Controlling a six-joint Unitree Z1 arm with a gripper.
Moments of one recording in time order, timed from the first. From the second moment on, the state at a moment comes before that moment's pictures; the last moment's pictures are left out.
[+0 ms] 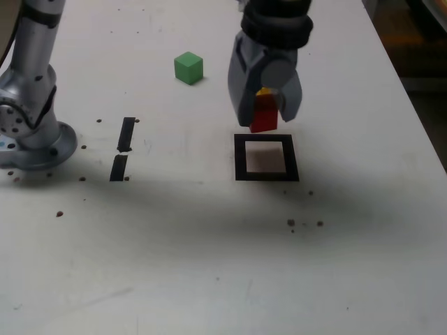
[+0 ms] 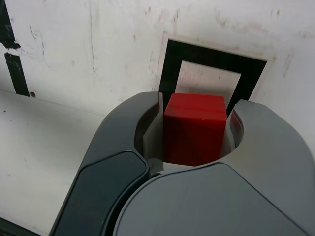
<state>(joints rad) -0.04 2.04 -1.69 1.40 -0.02 -0.21</state>
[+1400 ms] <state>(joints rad) -0.06 2.10 -1.61 1.29 0.00 -0.14</state>
